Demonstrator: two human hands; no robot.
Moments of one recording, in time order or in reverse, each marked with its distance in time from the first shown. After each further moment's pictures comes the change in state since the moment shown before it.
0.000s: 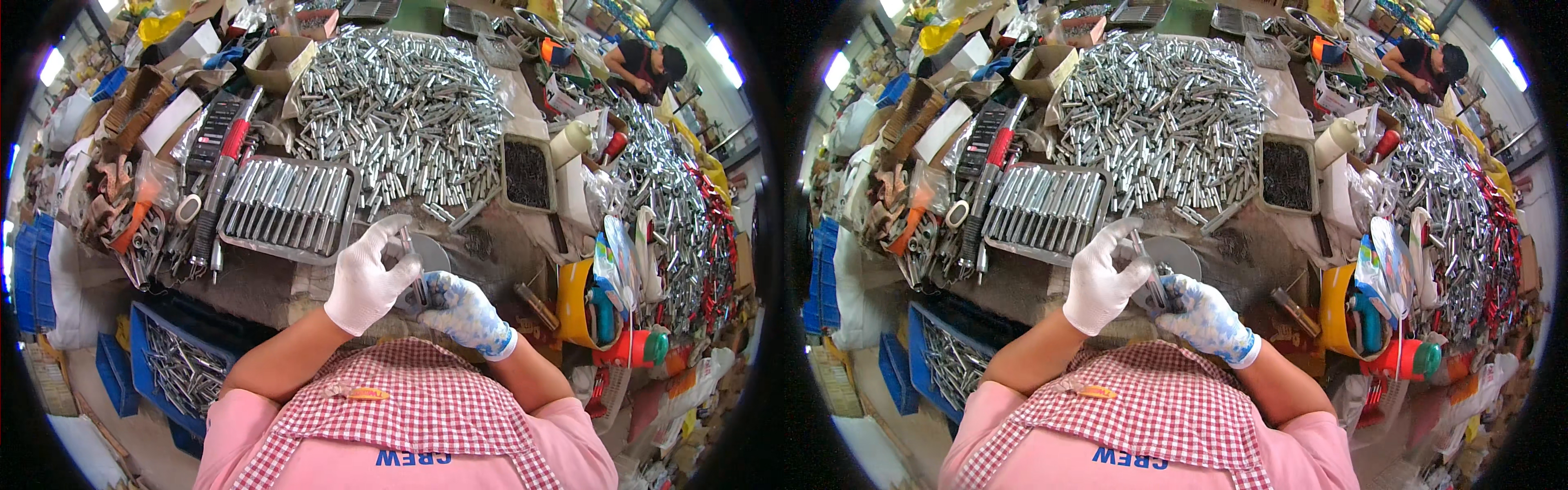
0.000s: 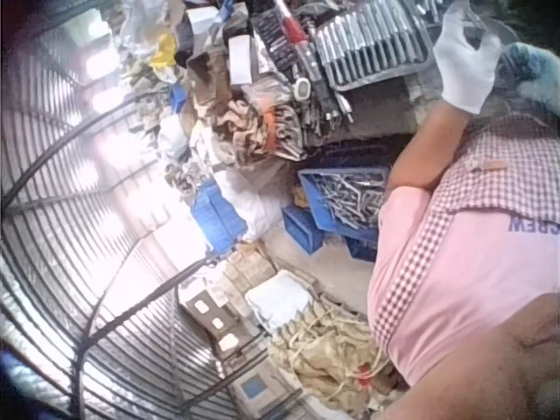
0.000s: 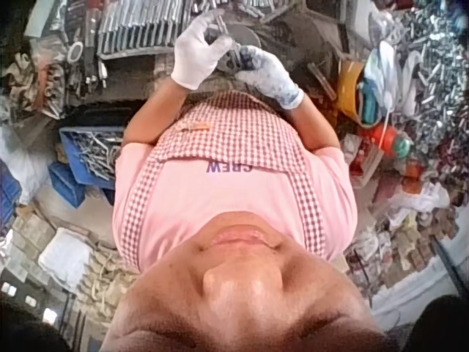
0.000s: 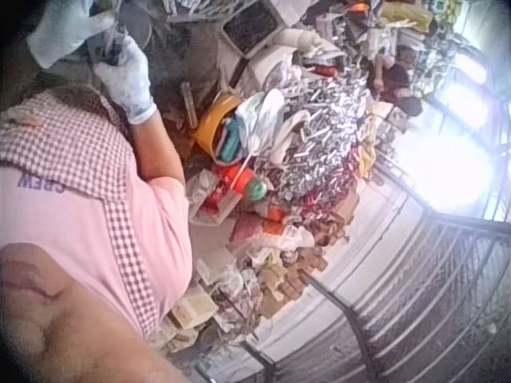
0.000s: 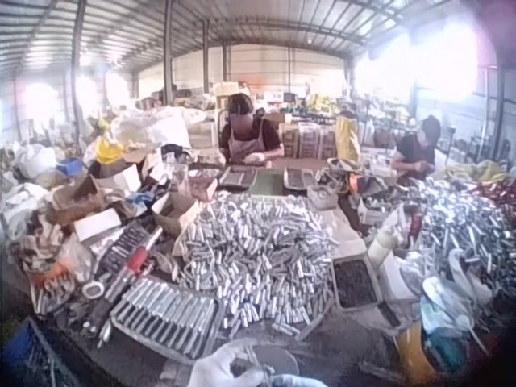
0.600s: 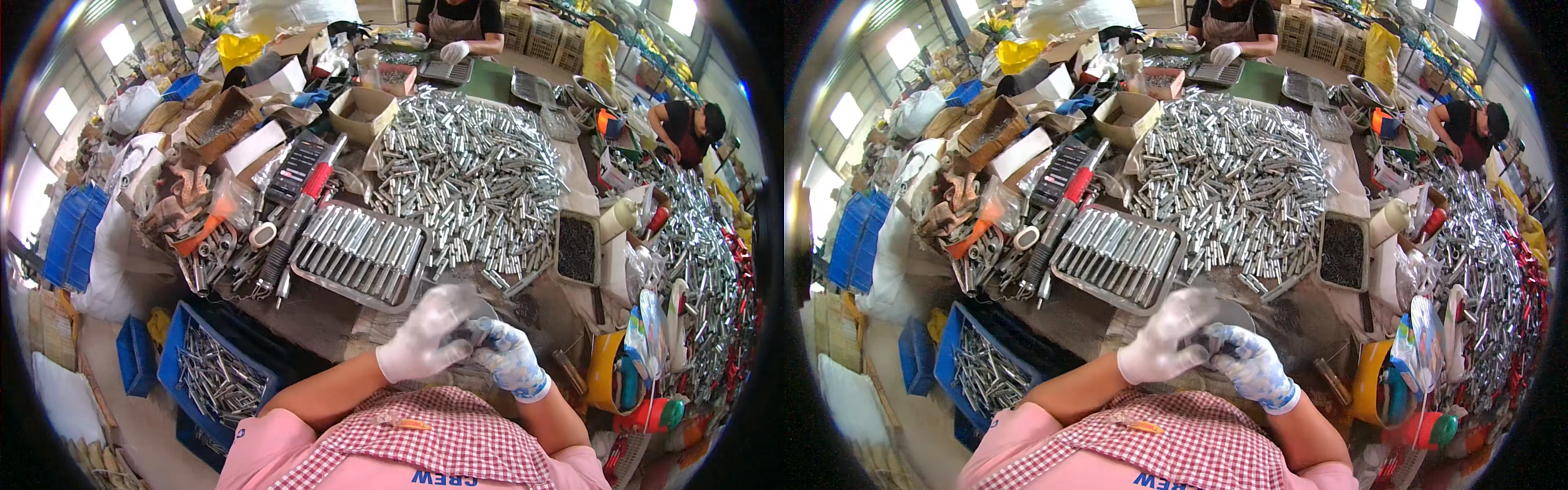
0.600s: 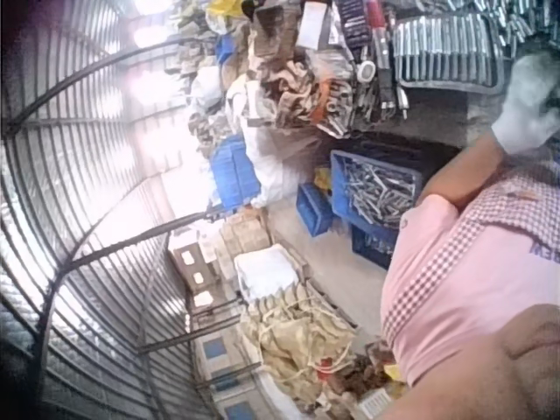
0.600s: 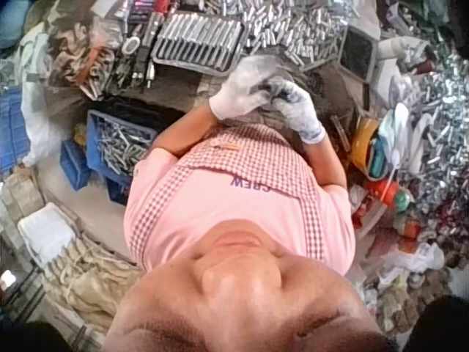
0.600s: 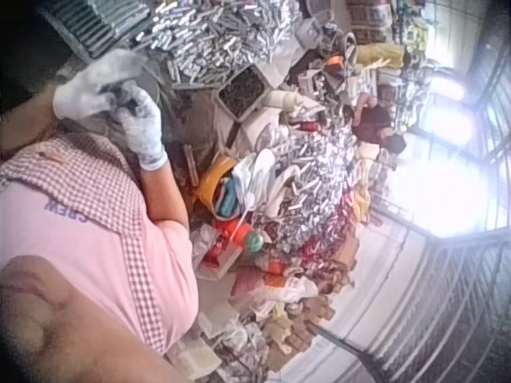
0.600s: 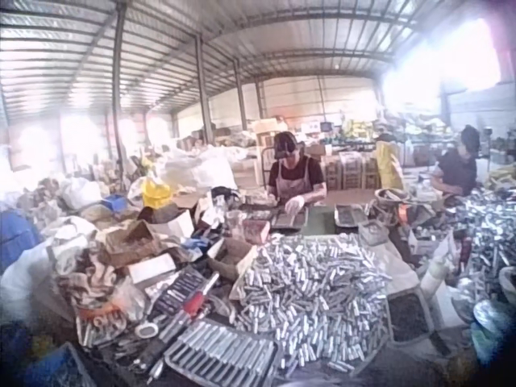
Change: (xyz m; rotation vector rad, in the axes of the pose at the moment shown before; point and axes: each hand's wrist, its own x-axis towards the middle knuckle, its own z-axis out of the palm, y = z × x) left_hand -0.004 -0.010 -0.029 0.262 -0.110 0.543; right_hand 0.013 -0.015 0.007 -0.009 -0.042 -0.201
